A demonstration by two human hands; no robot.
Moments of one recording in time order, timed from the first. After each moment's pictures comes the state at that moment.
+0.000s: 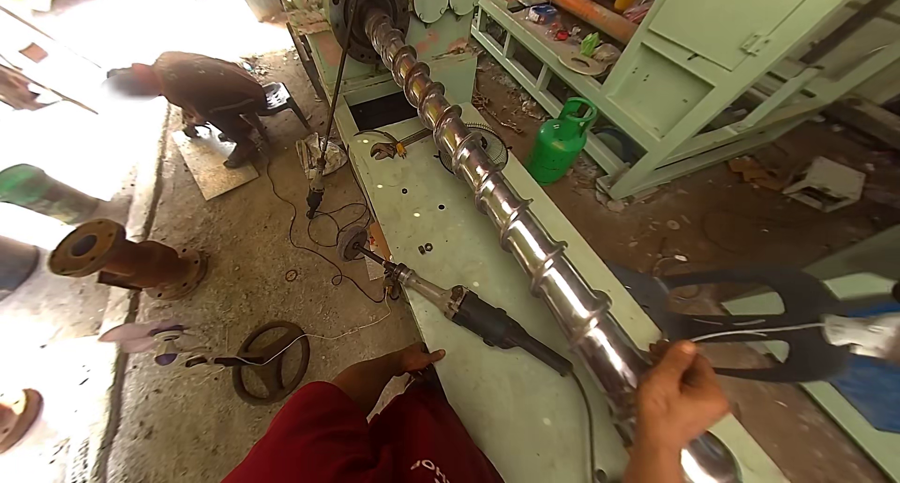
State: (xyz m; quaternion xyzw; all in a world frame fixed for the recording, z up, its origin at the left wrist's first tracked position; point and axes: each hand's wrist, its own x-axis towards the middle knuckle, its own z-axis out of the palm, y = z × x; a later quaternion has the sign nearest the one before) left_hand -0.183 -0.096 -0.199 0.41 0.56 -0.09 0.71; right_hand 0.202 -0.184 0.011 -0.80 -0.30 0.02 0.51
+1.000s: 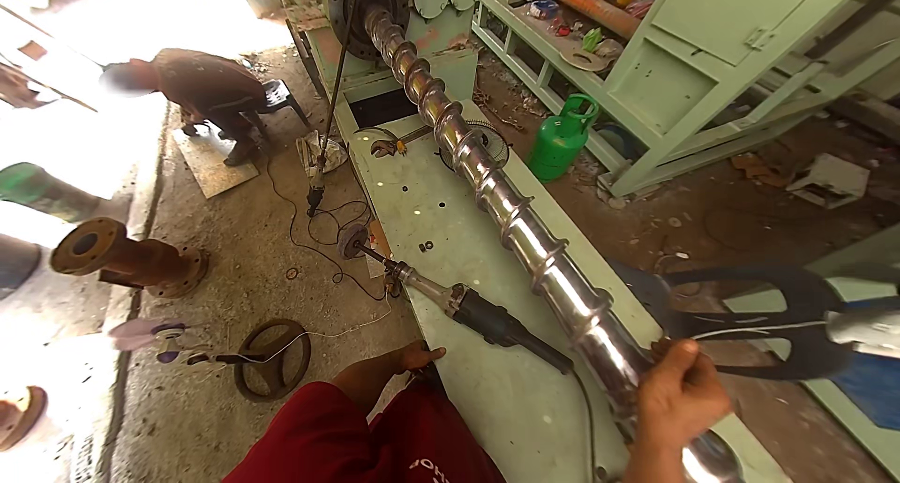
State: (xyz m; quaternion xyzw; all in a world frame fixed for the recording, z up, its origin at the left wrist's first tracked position) left_hand -0.184 -0.097 -0.203 0.40 0.57 -0.08 0.71; right_hand 0.202 -0.185 0.011 -0.80 -0.30 0.02 0.52
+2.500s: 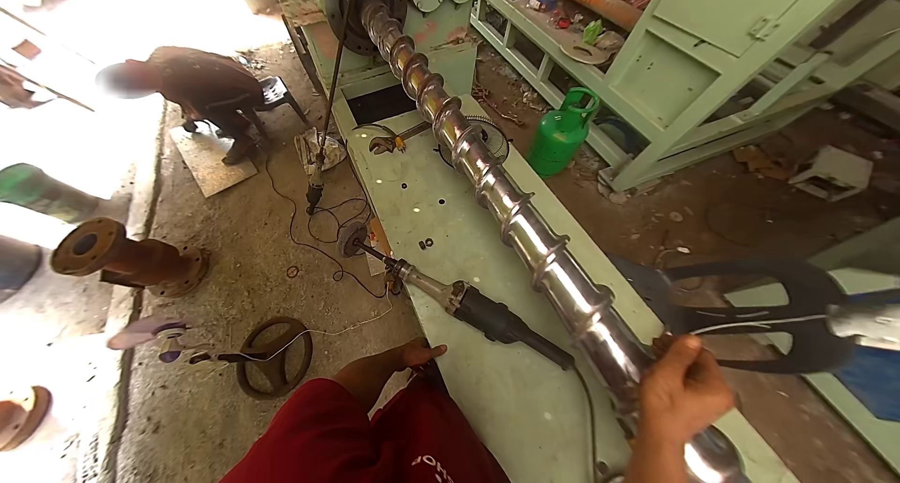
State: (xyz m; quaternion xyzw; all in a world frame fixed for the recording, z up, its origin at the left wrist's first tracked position) left_hand -0.184 -0.096 -0.197 0.41 0.57 -0.09 0.71; right_hand 0.204 -0.186 0.009 -0.80 -0.31 0.02 0.51
